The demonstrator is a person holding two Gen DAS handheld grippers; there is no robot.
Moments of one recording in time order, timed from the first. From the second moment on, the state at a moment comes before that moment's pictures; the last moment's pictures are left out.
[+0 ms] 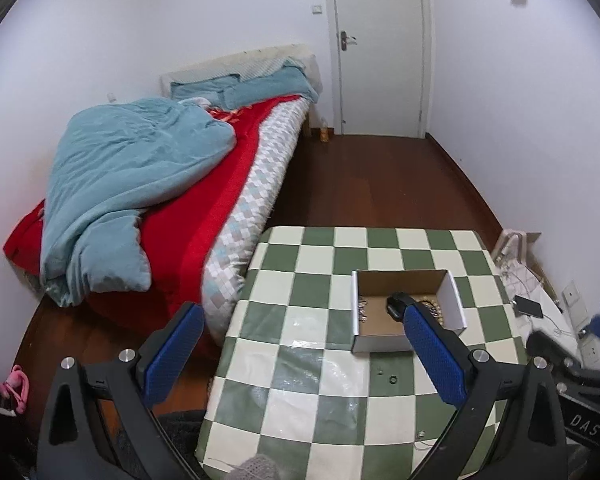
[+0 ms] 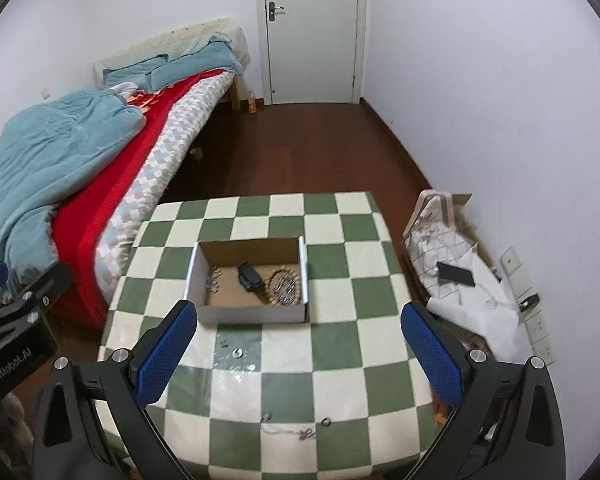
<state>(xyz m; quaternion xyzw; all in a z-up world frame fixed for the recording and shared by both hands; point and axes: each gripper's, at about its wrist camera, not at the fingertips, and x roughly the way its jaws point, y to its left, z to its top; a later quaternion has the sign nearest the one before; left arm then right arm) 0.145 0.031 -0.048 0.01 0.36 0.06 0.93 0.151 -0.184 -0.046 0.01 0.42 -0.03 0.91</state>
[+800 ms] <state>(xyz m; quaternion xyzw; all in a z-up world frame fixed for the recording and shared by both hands) 0.138 0.025 -0.196 0.11 0.50 0.11 0.85 0.115 -0.201 -0.294 0.05 0.63 0.00 0.77</state>
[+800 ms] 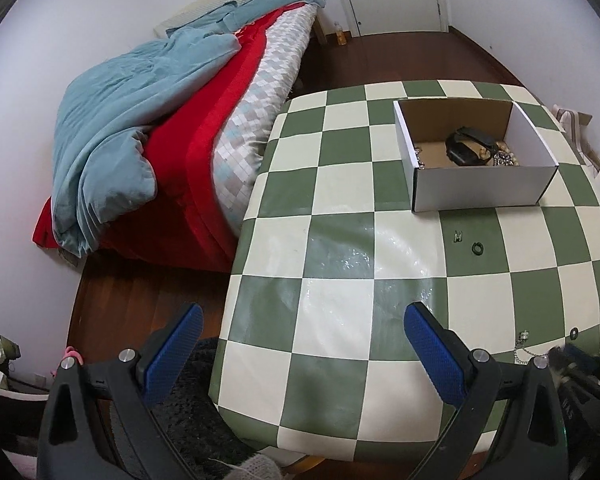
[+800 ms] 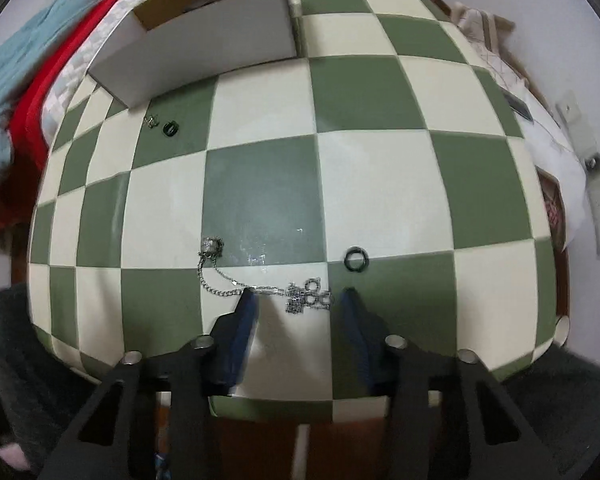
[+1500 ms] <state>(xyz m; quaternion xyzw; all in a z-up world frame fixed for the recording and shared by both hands) 0.154 -0.037 -0.217 0.10 0.53 0.03 0.84 0.163 -0.288 -0.223 0.12 0.55 -0.02 0.83</state>
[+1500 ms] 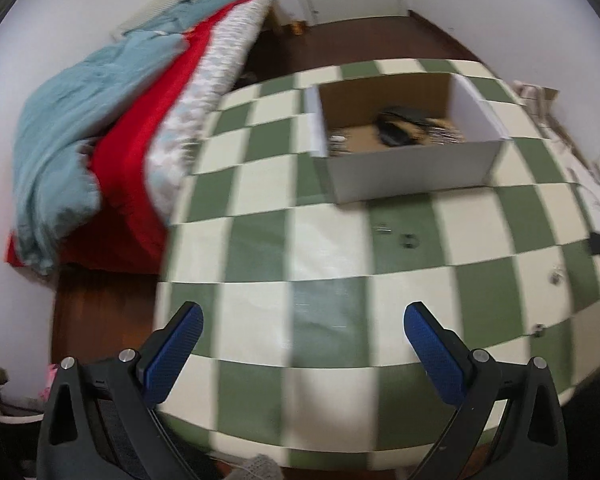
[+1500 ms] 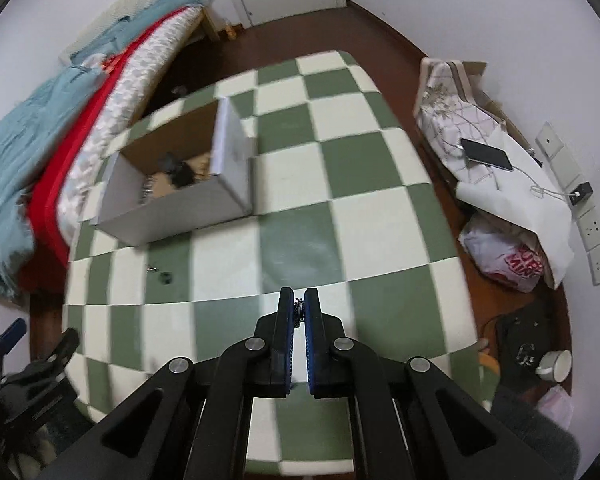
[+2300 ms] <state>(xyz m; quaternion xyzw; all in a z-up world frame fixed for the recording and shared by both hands) 0.127 -0.201 -0.281 0.20 0.55 -0.15 0.80 0.136 -0.366 -0.284 0.20 0.58 -0.07 0.79</state>
